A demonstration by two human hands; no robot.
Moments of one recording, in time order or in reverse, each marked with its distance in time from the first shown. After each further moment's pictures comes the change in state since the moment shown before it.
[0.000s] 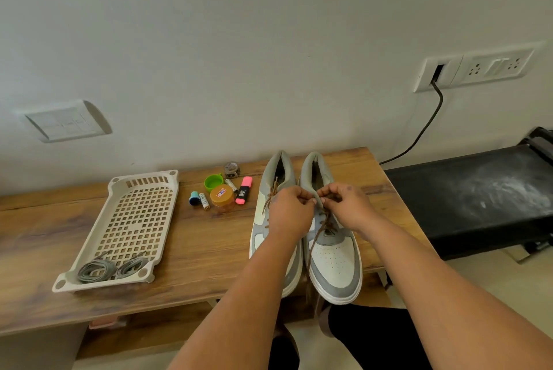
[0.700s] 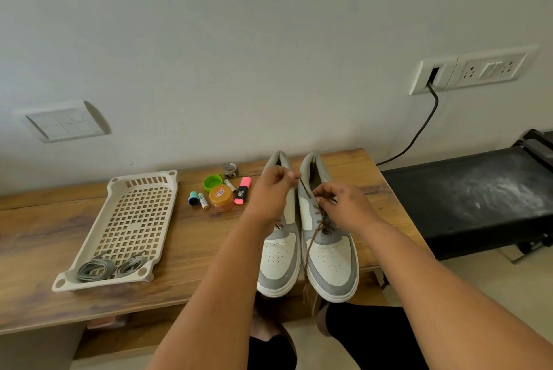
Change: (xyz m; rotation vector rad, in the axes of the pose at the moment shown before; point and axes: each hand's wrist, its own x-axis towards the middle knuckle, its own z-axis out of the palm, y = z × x) left_hand 0.003 0.016 -0.046 -0.523 -0.141 0.003; right_hand -0.003 -0.002 -0.002 -0.242 0.058 -0.170
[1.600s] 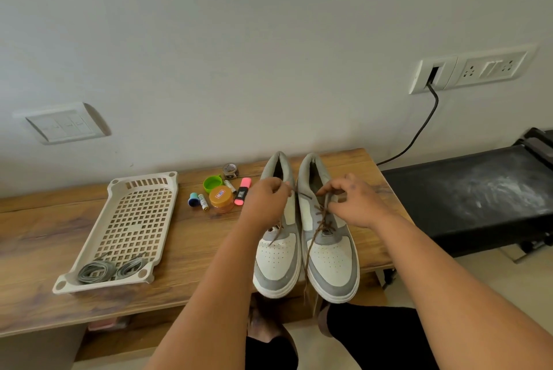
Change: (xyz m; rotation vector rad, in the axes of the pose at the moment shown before) left_hand 0.001 -0.006 -0.013 0.521 0.032 -0.007; right_hand -0.002 0.001 -0.024 -0.015 -0.128 0.073
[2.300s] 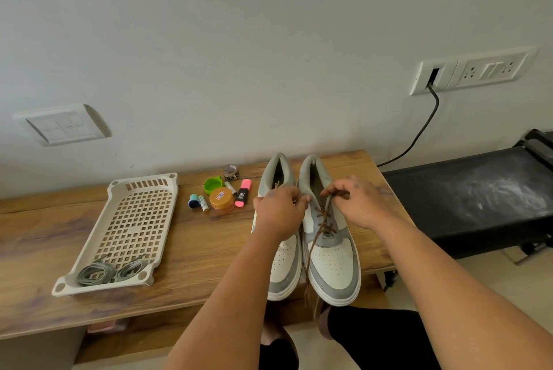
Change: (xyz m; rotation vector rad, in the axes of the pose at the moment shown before) left_hand 0.003 -0.004 0.029 0.411 0.034 0.130; right_hand 0.000 -0.001 -0.001 -0.030 0.077 -0.006
